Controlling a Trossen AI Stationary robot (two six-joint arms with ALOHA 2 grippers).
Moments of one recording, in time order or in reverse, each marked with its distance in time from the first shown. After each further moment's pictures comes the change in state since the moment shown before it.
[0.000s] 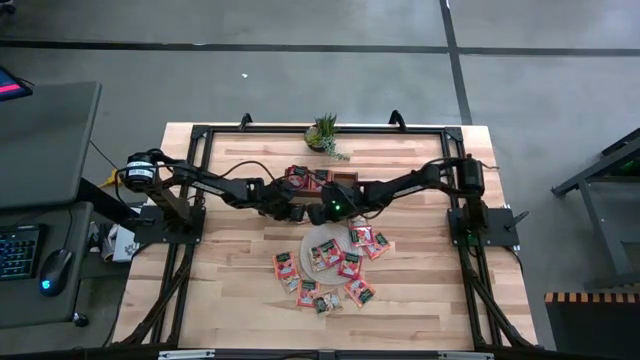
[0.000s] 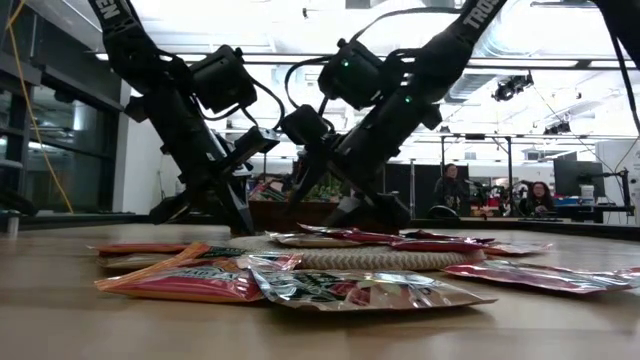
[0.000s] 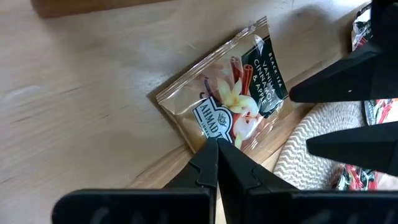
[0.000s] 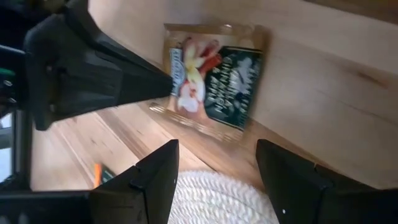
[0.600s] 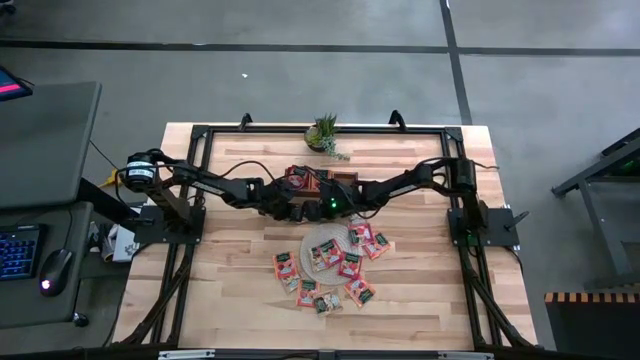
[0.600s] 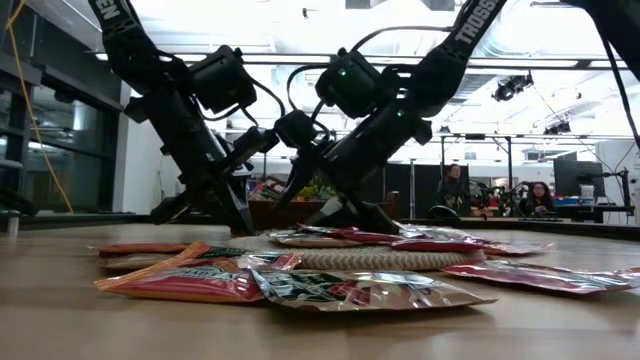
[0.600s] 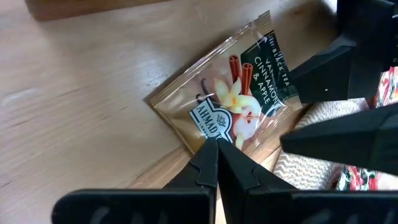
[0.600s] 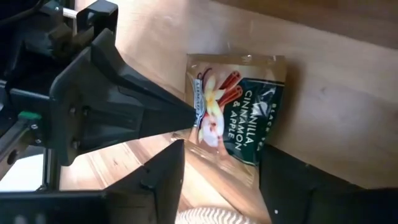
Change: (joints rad) left arm 0.000 0.000 -0.003 0.011 0.013 0.017; right arm -0.035 0.050 -0.002 0.157 -0.006 0.011
